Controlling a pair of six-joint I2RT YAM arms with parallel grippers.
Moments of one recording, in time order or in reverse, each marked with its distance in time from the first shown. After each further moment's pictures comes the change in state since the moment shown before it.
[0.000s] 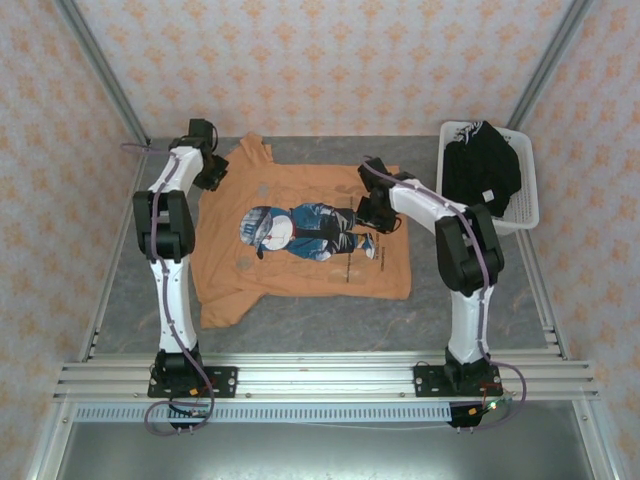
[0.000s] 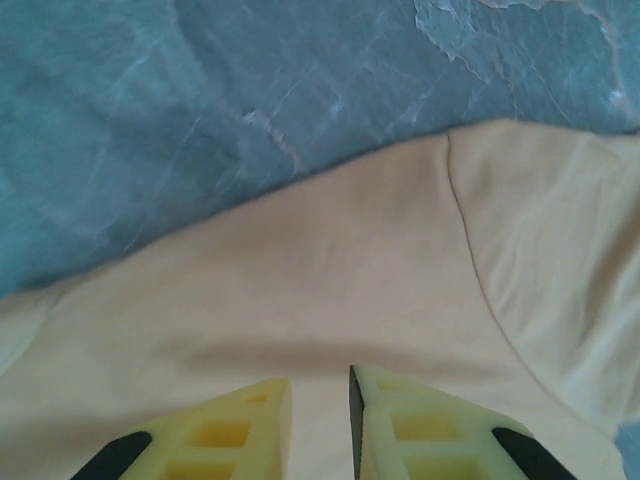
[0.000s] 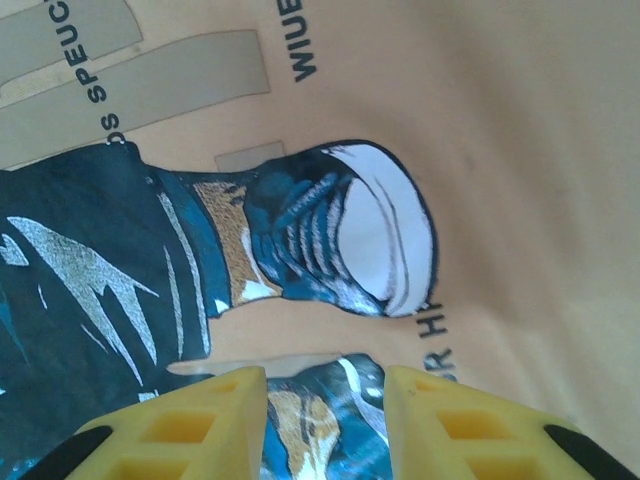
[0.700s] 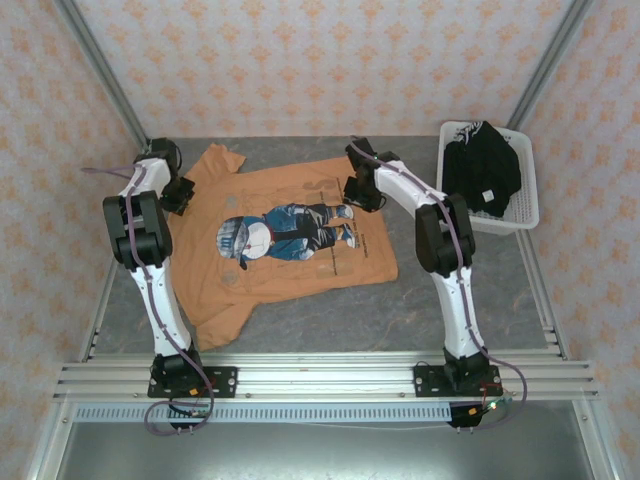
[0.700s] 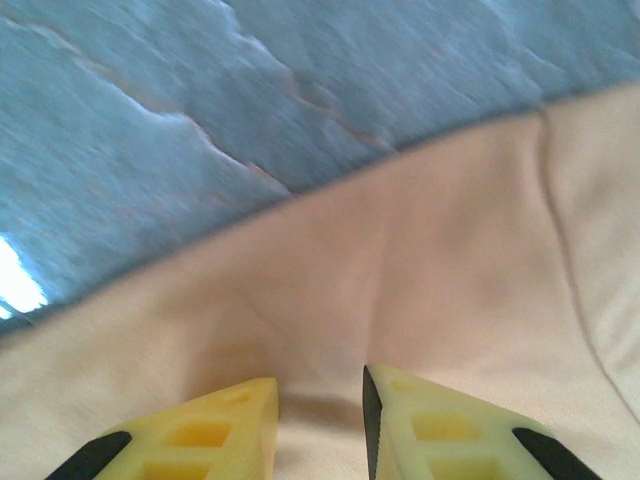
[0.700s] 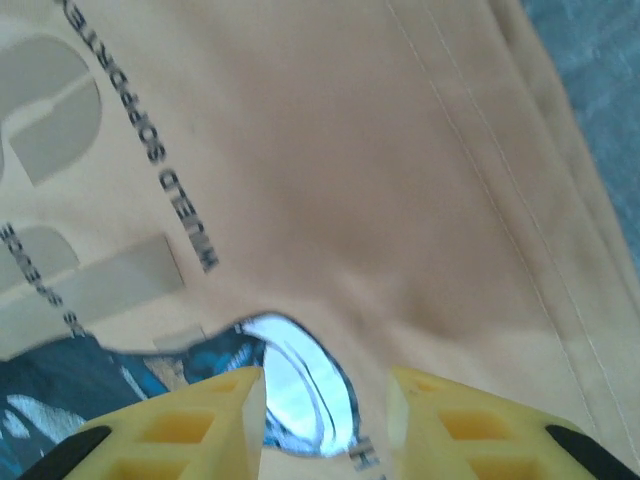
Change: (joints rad) left arm 0.149 -0.127 -0.236 -0.029 -0.033 0.031; right arm -0.008 0.327 0.517 -0.129 -0.021 -0.023
